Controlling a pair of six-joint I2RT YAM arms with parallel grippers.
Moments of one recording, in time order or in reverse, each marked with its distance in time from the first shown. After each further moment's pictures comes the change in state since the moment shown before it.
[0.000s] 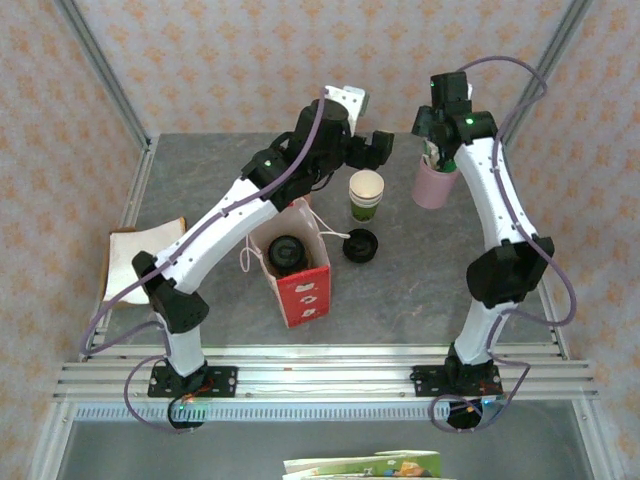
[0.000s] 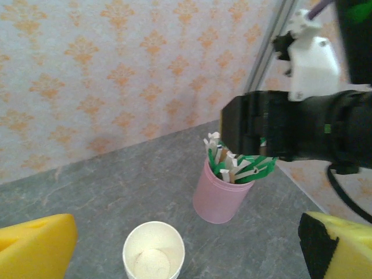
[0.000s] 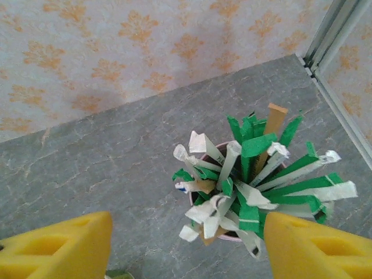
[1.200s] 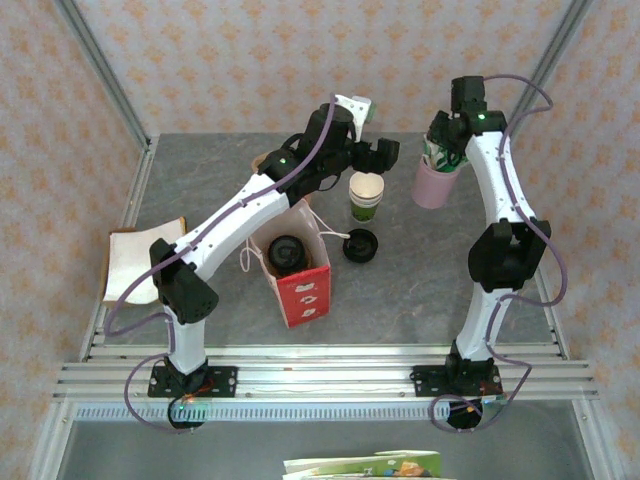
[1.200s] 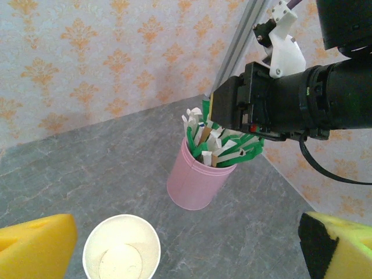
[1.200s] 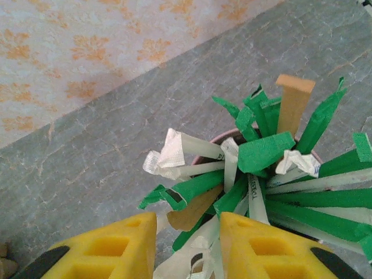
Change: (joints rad) left arm 0.053 0.073 -0.068 0.094 0.175 -0.055; right arm -0.143 0.110 0.002 0.008 -0.260 0.099
